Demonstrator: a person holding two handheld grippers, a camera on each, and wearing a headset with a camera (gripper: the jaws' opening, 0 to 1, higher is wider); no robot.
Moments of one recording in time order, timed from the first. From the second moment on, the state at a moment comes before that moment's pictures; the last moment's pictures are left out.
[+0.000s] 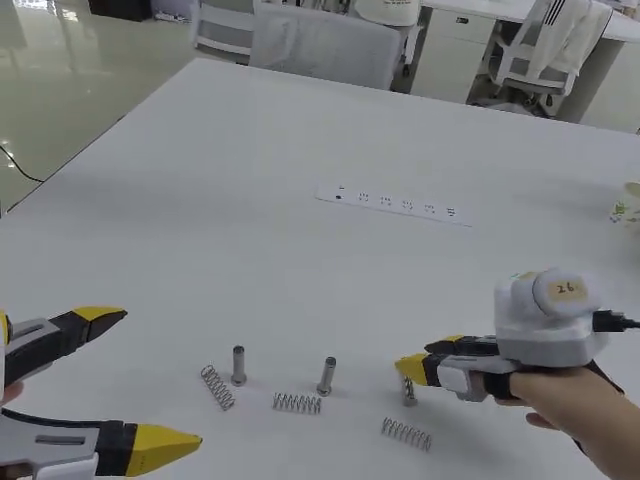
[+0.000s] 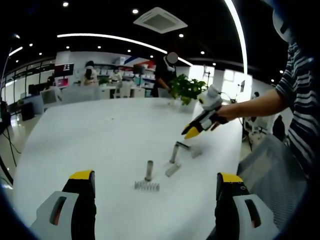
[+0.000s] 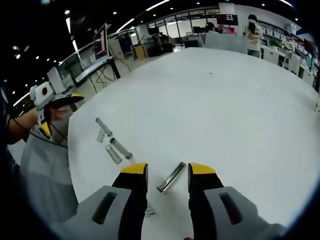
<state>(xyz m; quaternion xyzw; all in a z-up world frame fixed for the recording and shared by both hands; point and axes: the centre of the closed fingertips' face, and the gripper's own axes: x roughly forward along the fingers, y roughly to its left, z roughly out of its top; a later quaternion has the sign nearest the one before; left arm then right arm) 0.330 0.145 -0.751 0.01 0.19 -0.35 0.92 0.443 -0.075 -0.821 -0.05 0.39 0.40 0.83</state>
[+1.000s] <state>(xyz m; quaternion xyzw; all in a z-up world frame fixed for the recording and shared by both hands) 0.332 0.150 -0.754 0.00 0.19 -0.35 0.92 0.454 -0.075 -0.854 -0.06 0.45 0.33 0.82</state>
